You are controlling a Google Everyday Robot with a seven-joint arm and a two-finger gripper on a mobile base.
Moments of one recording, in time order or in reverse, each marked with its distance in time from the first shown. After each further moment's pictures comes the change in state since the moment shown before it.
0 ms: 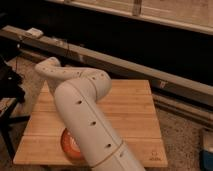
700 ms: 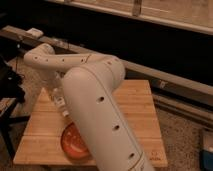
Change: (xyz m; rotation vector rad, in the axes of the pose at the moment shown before) arm 0.057 0.012 -0.104 -0.003 -0.131 -0.063
